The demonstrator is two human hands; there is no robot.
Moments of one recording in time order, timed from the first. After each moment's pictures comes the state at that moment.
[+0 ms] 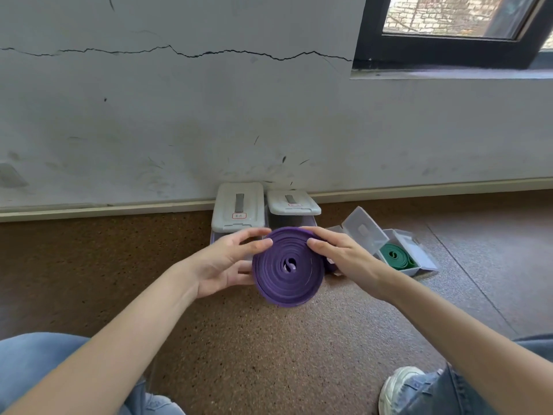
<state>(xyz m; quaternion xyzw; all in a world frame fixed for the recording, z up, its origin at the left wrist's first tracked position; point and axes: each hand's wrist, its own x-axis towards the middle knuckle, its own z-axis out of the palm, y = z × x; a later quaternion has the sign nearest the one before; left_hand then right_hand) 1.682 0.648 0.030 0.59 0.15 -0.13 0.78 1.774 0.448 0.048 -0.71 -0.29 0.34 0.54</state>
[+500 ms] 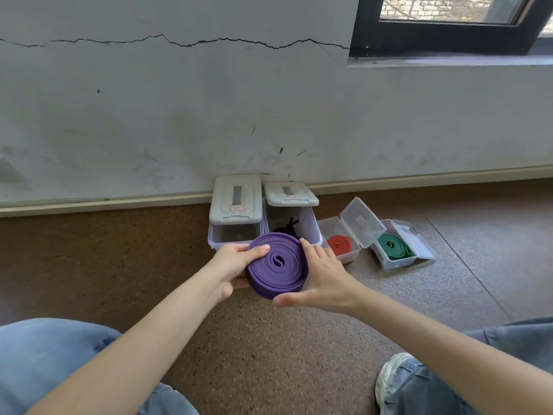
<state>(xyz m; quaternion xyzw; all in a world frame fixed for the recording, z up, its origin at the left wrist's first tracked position) 1.689 0.625 -0.006 0.62 0.31 -0.02 0.72 1.749 0.452 0.002 -0.89 -0.36 0.19 0.22</state>
